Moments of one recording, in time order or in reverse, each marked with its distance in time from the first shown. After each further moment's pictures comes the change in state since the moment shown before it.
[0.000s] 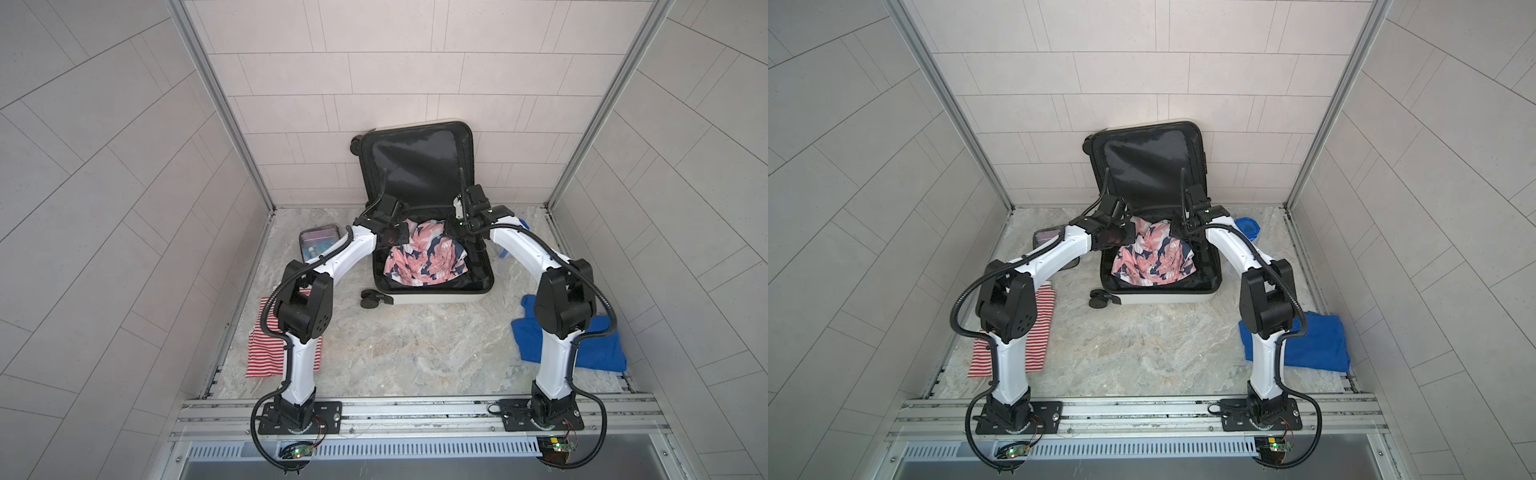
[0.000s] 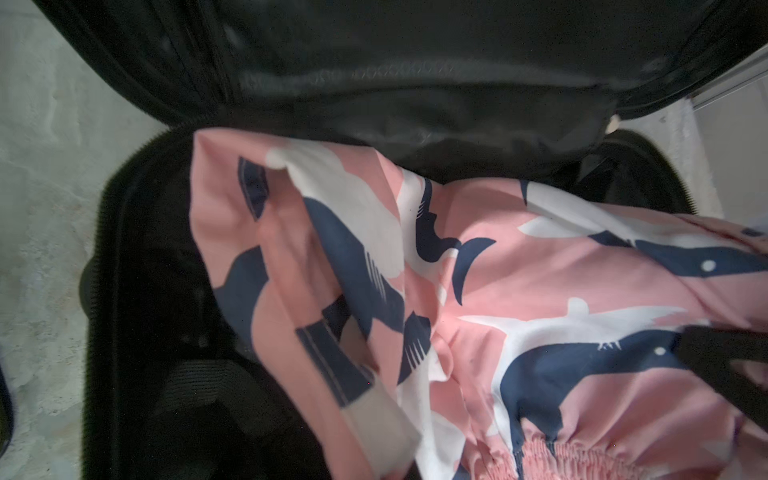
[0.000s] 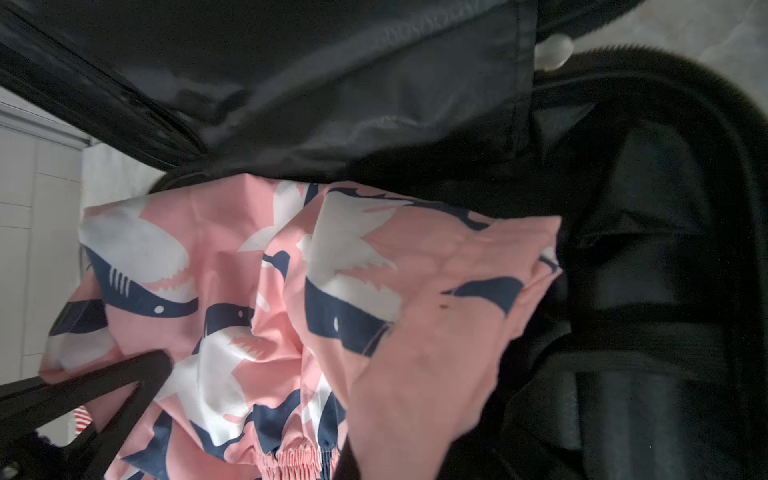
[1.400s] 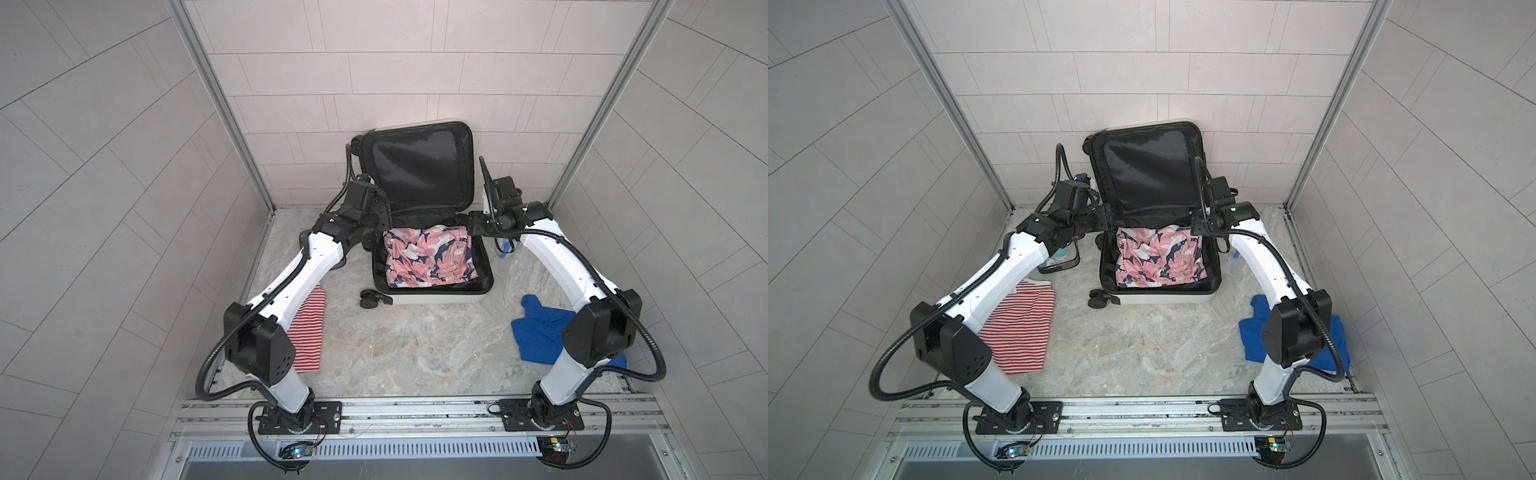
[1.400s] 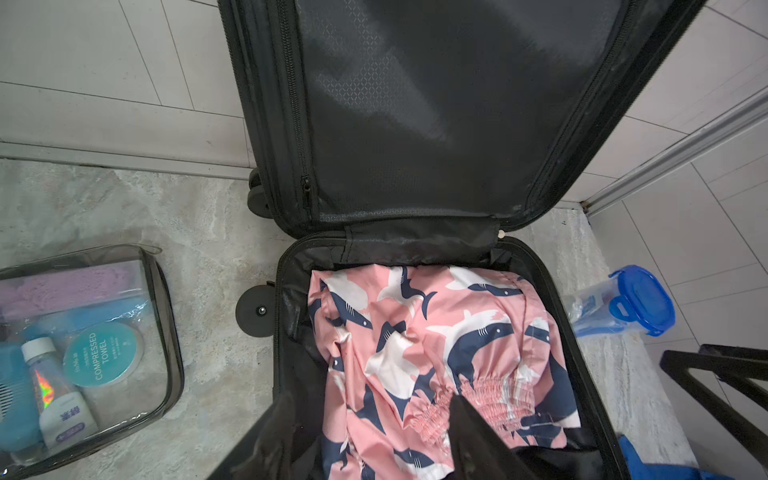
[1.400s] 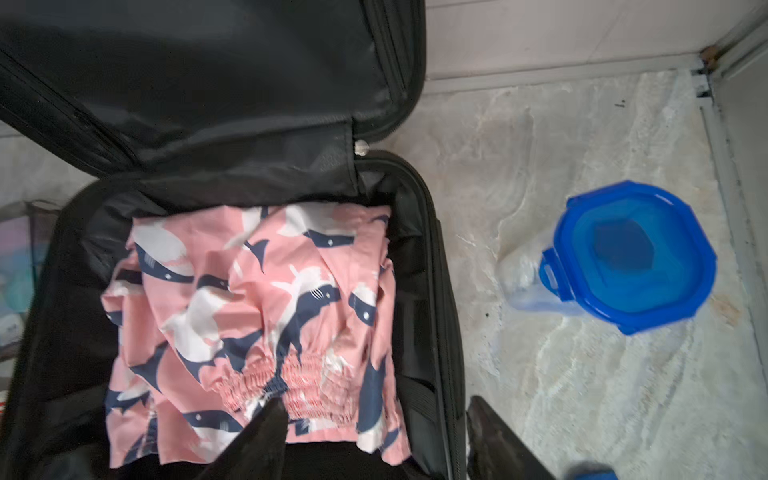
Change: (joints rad) left arm 0.028 -0.449 -0.158 -0.019 -0.072 0.023; right arm -0.039 -0.339 -0.123 -0.185 0.274 -0.188
